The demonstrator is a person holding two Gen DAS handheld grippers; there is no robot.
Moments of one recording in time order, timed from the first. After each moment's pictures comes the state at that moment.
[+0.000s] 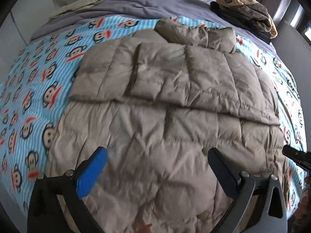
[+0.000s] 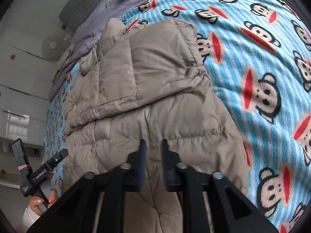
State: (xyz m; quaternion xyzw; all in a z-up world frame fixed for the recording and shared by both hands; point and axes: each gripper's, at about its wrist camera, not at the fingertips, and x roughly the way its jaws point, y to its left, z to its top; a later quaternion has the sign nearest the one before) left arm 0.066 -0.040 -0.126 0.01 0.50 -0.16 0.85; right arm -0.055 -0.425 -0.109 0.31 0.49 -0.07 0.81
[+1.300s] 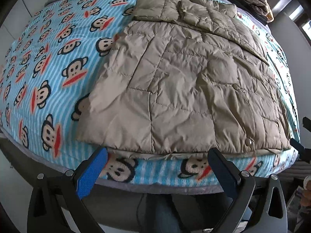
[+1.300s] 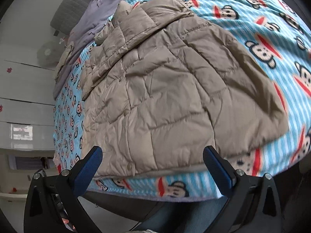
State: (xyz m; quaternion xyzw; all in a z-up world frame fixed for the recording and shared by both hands) left arm -0.092 0.130 -0.143 0.01 0.58 -0.17 0.80; right arm -0.198 -0.277 -0.083 0.38 0.49 -0.11 0.78
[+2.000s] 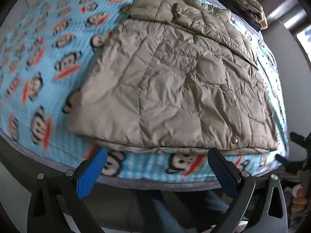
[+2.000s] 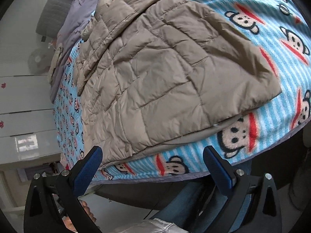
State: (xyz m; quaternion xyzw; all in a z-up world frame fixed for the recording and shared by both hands) left arm -0.099 0.135 -0.145 -0.05 0.59 -0.20 0.78; right arm -0.226 -0.285 -0.093 0.44 0.52 -0.12 0.72
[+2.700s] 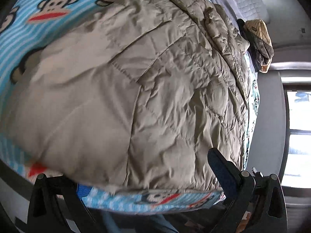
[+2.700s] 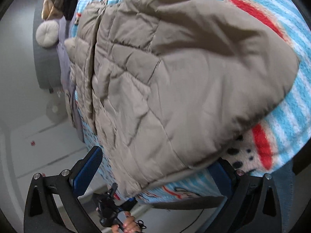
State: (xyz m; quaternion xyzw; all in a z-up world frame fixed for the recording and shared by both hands) left arm -0.048 0.140 -0.217 -0.27 0.62 -0.22 0.70; right arm -0.247 -0.336 -0.174 0.65 0.40 -0.13 0.64
